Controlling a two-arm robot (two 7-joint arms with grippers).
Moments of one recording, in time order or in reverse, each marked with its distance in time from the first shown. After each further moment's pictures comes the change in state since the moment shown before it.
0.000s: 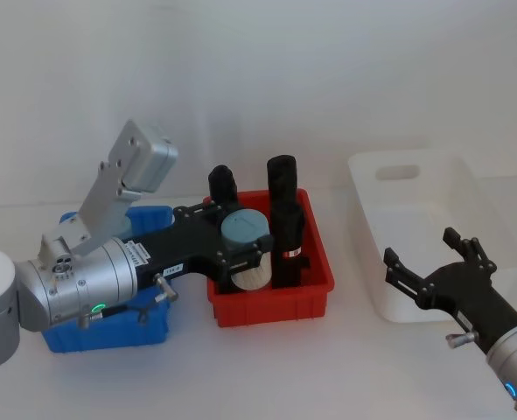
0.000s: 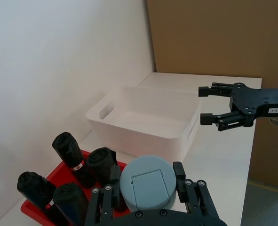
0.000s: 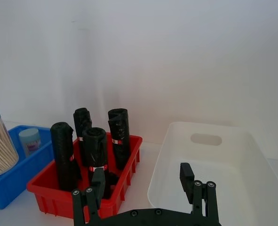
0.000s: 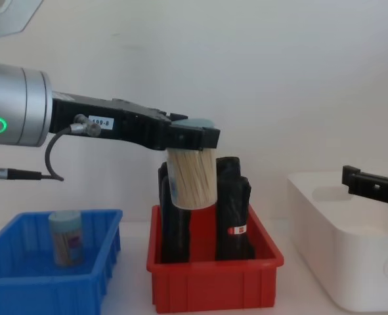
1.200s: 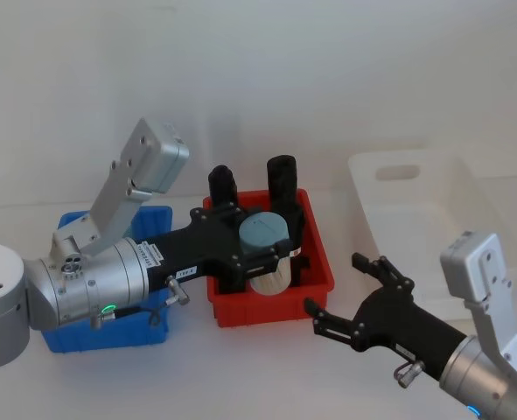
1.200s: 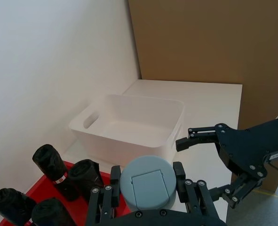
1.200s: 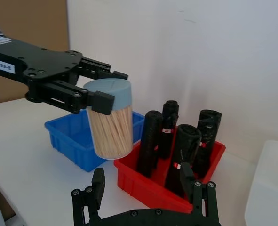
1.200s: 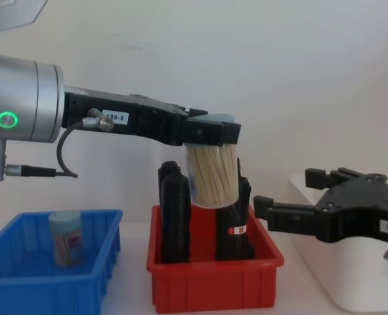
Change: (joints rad) left arm -0.010 -0.012 0.013 -0.004 -0.014 -0.003 -0.047; right arm 0.043 -0.005 -0.058 -0.004 -0.107 0.041 0.329
